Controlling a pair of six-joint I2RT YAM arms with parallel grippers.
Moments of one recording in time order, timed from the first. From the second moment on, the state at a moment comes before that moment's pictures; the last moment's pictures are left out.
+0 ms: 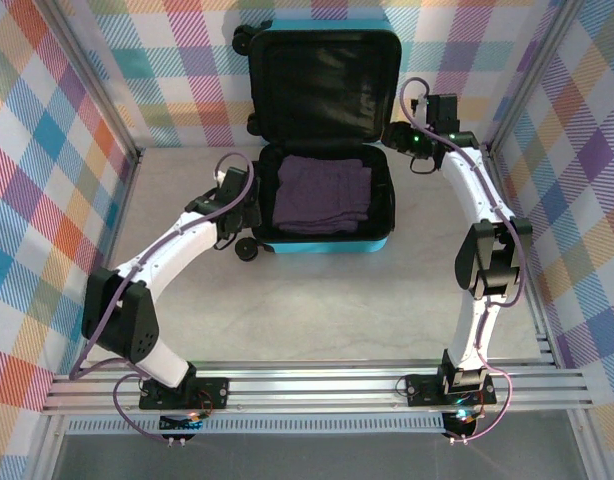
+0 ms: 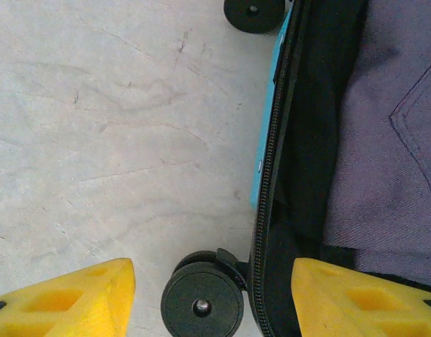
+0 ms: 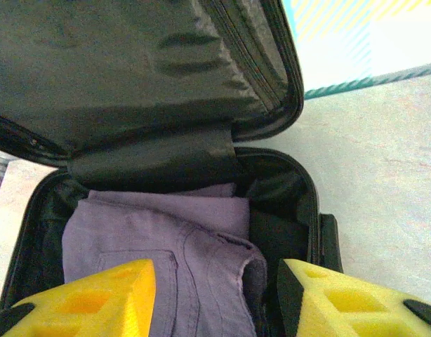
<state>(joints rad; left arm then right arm) -0.41 1.58 1.26 -0.62 -0.34 -0.48 0.11 1.99 1.93 -0.56 -0.32 0.37</state>
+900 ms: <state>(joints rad) -0.41 1.70 1.29 -0.57 -0.24 -0.48 0.10 2.43 2.55 -0.38 -0.26 0.26</state>
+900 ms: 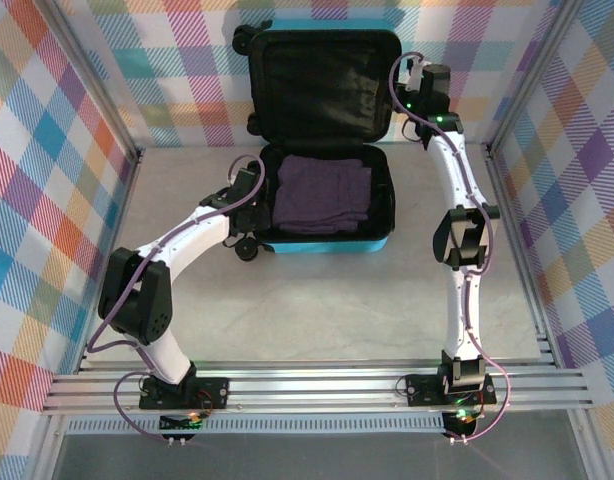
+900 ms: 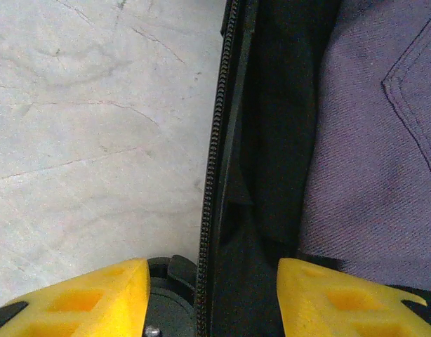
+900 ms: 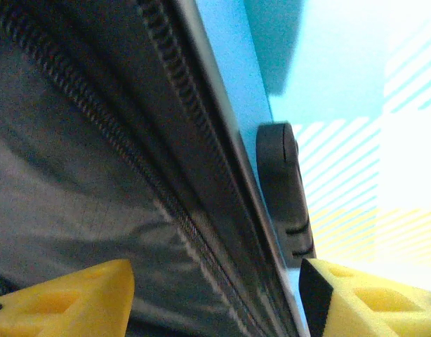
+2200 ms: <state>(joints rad) -0.41 1.77 1.29 -0.52 -0.26 -0.51 0.11 1.80 1.43 0.27 -0.35 0.14</state>
